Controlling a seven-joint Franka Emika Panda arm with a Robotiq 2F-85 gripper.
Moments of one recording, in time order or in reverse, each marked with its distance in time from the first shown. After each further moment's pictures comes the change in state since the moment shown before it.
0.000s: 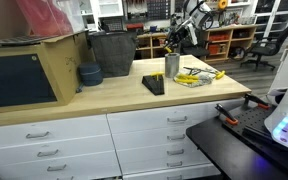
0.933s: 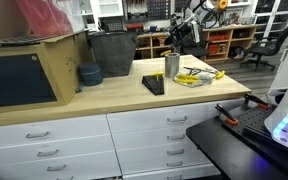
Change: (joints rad) arm -0.028 0.004 -0.012 0.043 -0.001 -0.094 -0.059
